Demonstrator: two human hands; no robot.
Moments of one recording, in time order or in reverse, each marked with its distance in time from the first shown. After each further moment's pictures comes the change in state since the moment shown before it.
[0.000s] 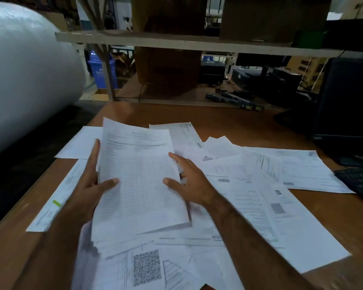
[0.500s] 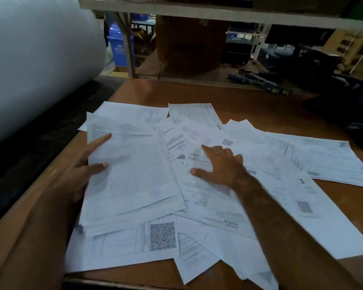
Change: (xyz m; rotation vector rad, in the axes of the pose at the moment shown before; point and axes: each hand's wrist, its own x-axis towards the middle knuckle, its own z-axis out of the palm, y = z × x) left_hand -0.030 0.003 -0.053 0.047 0.078 -0.119; right_hand 0.002 0.020 -0.020 -0.713 -0.187 0.229
